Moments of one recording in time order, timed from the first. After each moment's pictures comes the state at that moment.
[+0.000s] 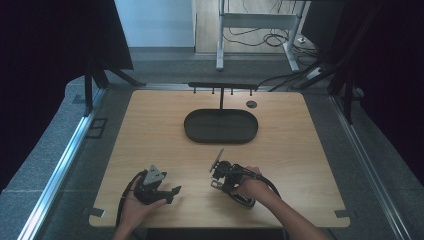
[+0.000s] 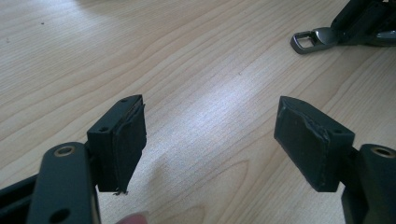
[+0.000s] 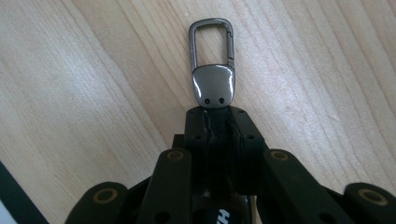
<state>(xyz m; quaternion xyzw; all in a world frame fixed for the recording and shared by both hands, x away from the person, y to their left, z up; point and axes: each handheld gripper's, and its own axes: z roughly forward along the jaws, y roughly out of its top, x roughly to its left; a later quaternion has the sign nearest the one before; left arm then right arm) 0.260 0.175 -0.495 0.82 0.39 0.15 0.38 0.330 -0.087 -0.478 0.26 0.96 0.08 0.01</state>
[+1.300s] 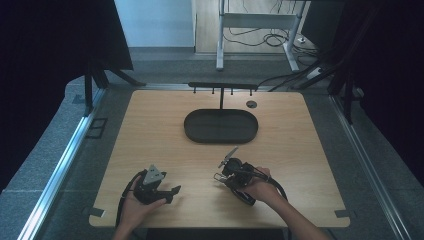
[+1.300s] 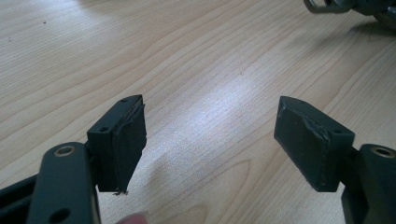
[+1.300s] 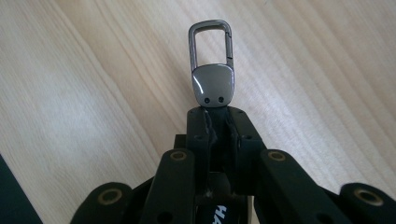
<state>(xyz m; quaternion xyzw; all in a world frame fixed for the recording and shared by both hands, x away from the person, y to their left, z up) 0.260 0.177 -0.495 0.82 0.39 0.15 0.38 0.324 -0.114 -0.460 0.27 0.95 0.17 0.05</state>
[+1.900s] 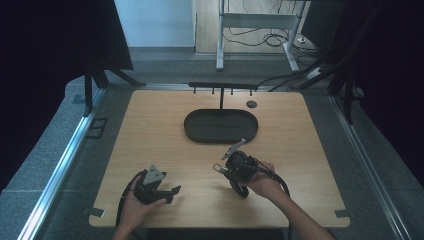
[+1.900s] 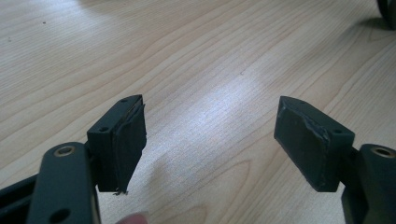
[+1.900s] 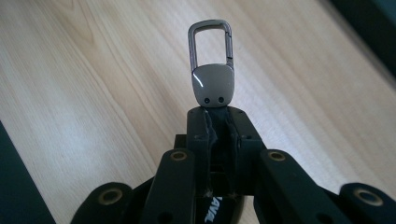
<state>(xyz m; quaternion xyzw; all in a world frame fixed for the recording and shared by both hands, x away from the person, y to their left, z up) 0.260 0.177 -0.496 0.82 0.39 0.15 0.38 0.325 -0.121 -0.427 0.28 0.93 0.22 0.07</state>
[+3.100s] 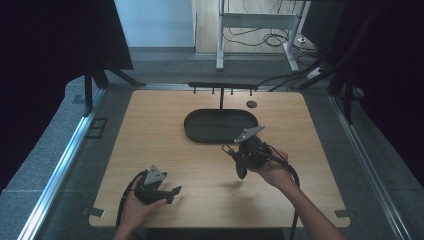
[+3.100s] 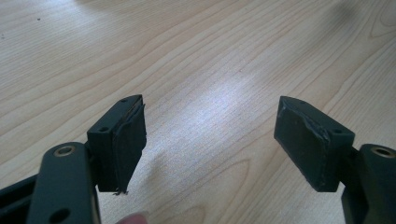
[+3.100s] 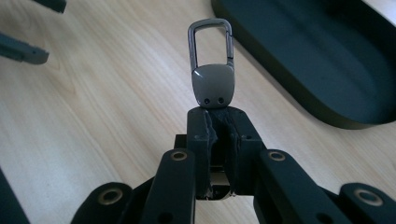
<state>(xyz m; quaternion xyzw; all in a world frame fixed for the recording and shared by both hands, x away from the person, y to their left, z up) 0.261 0.175 -0.498 0.82 0.39 0.15 0.38 0.338 -0.150 -0.384 0.30 0.90 0.28 0.13</state>
